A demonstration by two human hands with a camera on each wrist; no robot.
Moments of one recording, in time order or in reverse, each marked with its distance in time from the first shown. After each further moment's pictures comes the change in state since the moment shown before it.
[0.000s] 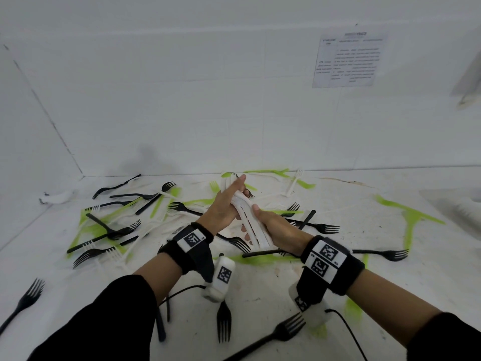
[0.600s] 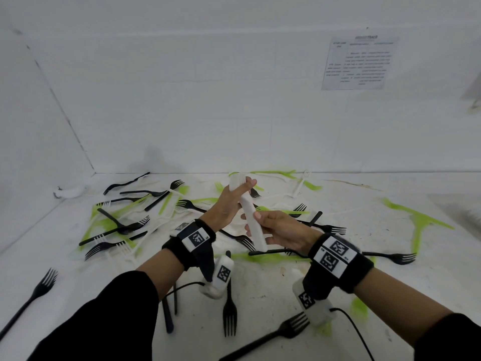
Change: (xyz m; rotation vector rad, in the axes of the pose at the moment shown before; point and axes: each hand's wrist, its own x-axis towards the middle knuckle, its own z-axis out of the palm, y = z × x) left_hand -0.009 0.004 -0.005 0.155 -0.017 0.189; right_hand -0.003 -0.002 -0.003 0.033 -0.100 0.055
